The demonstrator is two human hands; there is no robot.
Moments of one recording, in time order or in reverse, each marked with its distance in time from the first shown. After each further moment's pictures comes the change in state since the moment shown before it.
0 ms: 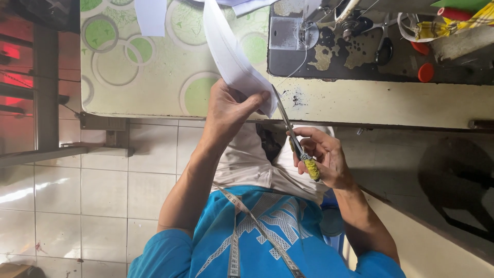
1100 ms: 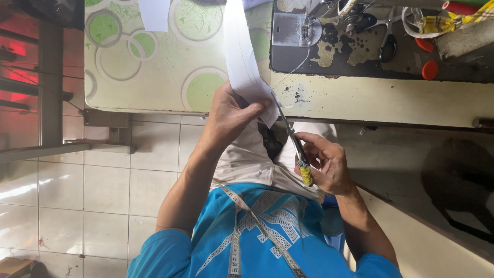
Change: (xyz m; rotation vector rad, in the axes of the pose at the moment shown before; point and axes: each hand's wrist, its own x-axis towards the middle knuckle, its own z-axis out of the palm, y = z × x) left_hand -0.010 0.000 -0.003 -0.003 -0.076 -0.012; right_hand -0.021 0.027 -0.008 -0.246 0.043 -0.080
